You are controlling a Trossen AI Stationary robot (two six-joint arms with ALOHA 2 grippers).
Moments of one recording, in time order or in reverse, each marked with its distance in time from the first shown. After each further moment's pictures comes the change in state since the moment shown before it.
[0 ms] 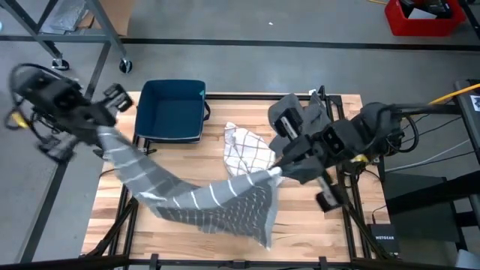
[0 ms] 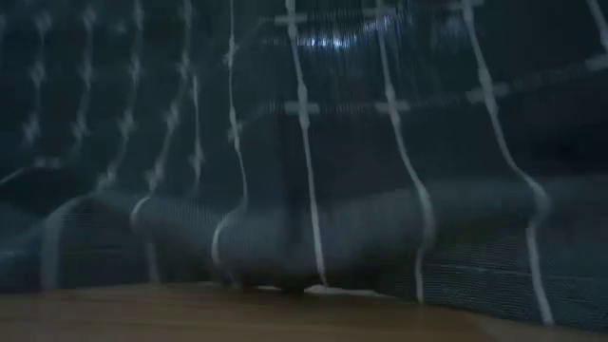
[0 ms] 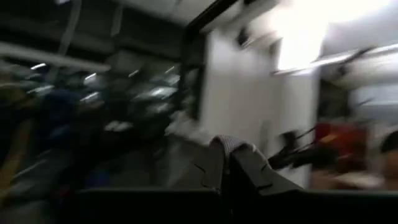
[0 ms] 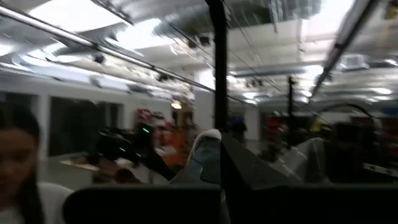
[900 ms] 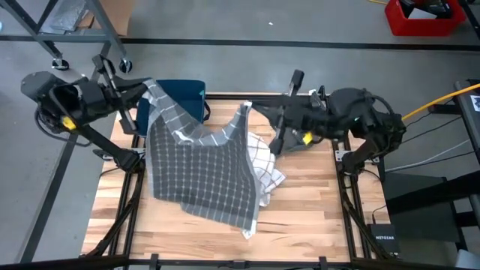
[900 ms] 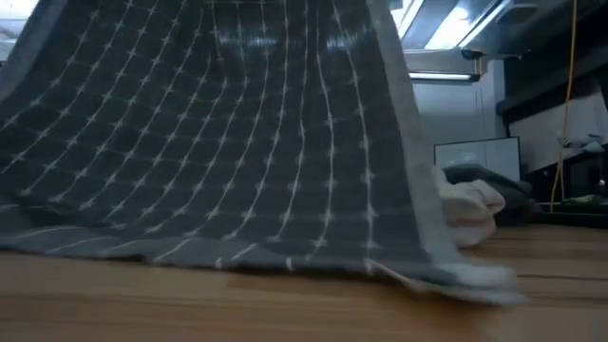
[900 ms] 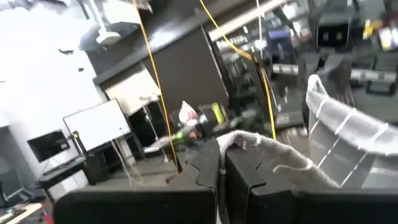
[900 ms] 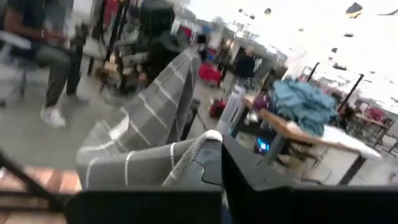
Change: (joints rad) left arm 0.001 0.000 -0.001 -0.041 -0.830 0.729; right arm -0.161 -0.047 0.007 -0.402 0.522 -0.371
